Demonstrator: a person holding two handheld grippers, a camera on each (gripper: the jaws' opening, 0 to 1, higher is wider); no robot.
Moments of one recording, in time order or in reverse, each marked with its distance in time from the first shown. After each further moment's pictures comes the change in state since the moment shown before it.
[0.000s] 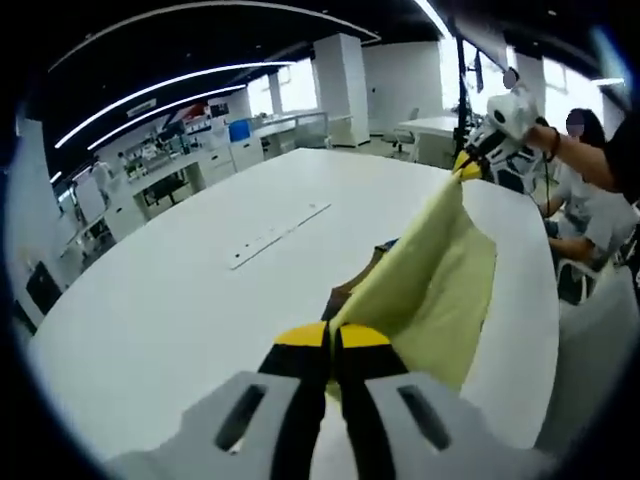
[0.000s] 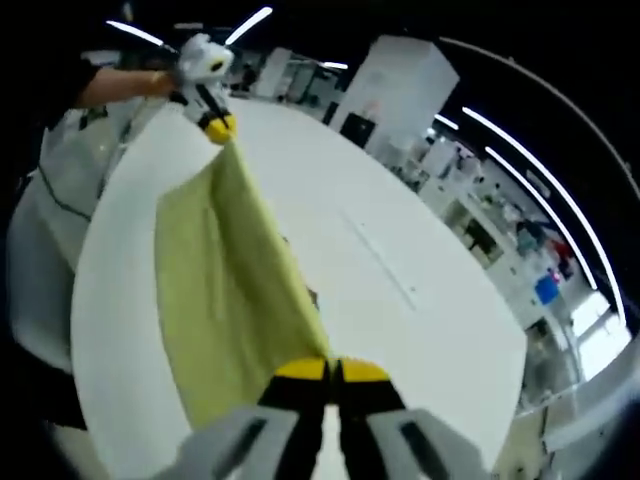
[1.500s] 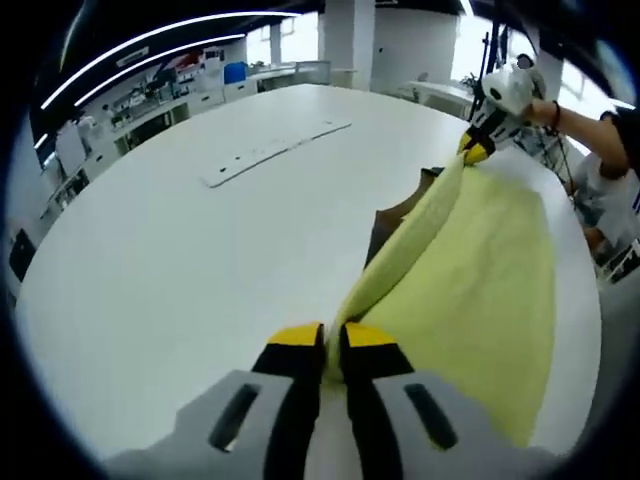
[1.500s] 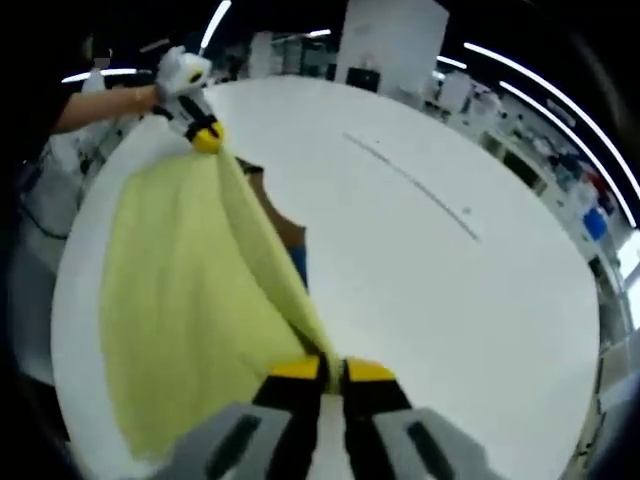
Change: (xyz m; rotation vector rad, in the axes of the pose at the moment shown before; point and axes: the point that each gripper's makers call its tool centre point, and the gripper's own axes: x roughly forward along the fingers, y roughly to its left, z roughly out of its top) left arm 0.088 0.042 -0.081 0.017 0.143 -0.062; right arm 0.107 0.011 -0.059 0.235 0.129 0.209
